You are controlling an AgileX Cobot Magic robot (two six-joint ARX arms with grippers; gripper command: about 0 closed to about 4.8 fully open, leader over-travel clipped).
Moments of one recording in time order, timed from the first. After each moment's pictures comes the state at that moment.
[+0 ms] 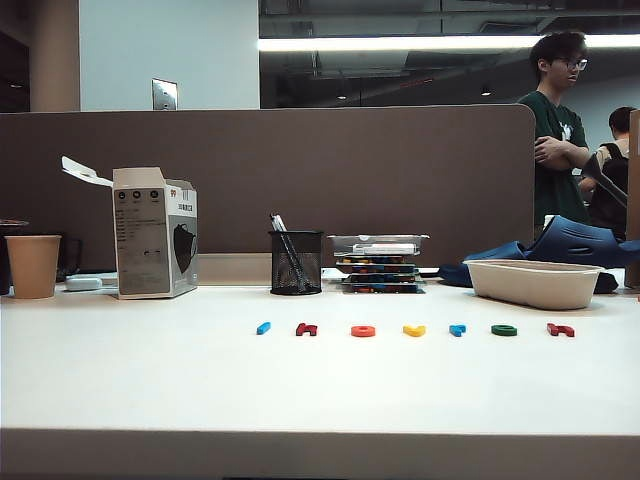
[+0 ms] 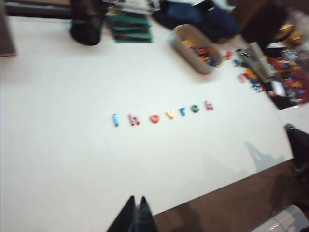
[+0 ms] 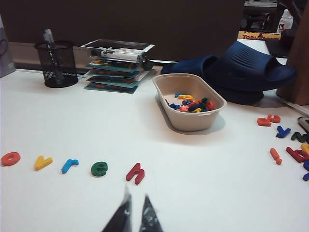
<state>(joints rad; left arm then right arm) -0.26 0.79 1.40 -1.13 0.33 -0.19 -0.02 0.06 0.01 0.01 -0.18 -0.02</state>
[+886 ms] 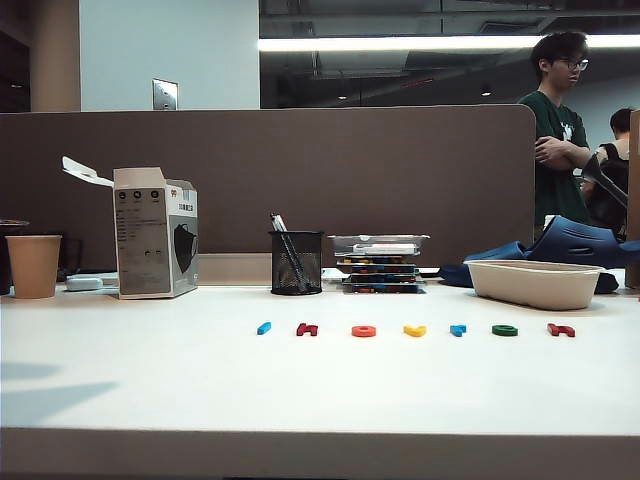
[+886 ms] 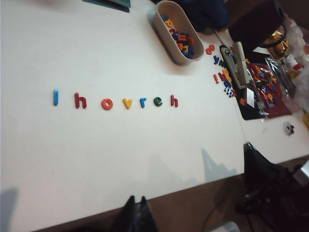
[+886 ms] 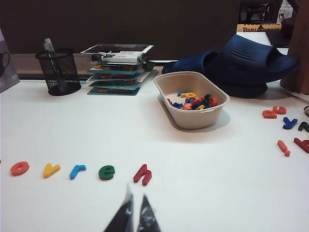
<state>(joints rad) -0.76 0.99 1.40 -0.96 -0.03 -0.69 -0.02 0.06 0.01 0.01 -0.18 0.06</state>
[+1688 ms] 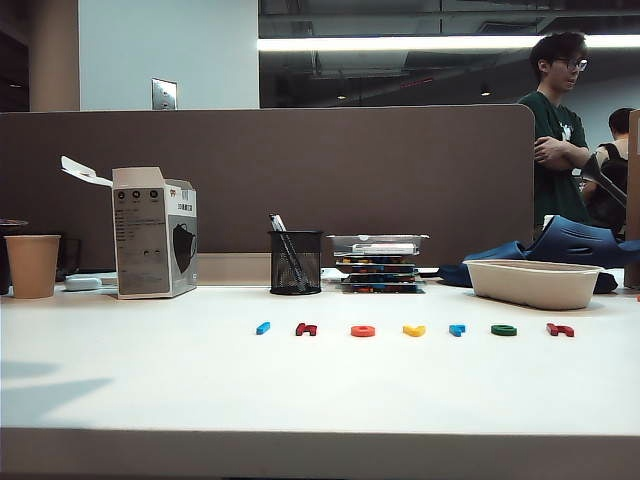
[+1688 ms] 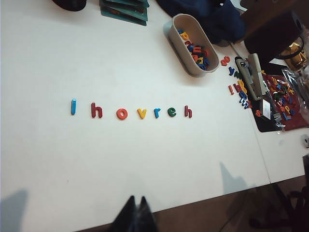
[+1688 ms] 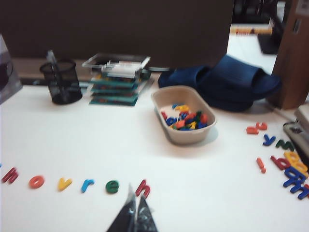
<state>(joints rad) -0.78 1.00 1.40 -0.96 -0.11 -0.69 -0.02 0.20 0.42 -0.35 -0.17 0.02</state>
